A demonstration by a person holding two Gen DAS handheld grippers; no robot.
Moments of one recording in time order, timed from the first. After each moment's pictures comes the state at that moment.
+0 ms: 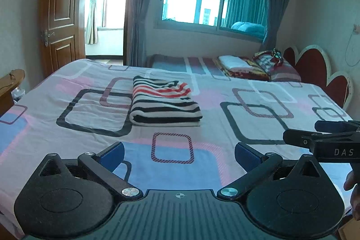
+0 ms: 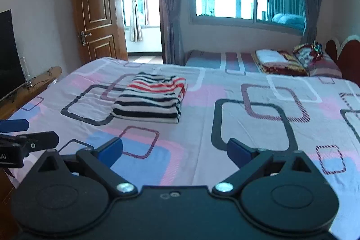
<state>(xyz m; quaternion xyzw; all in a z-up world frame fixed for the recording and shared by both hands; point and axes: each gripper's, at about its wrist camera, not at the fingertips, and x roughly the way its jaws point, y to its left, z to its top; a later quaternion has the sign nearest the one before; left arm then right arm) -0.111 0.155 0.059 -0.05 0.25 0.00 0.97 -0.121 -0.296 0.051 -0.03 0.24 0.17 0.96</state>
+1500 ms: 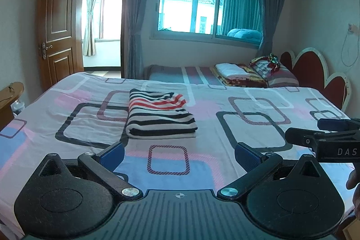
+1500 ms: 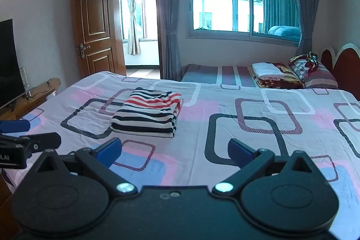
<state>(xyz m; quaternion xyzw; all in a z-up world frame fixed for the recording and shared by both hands) -0.110 0.137 0.072 -0.03 0.23 0.00 0.97 -0.132 -0.309 0.063 -0.03 0.21 0.16 0.96</state>
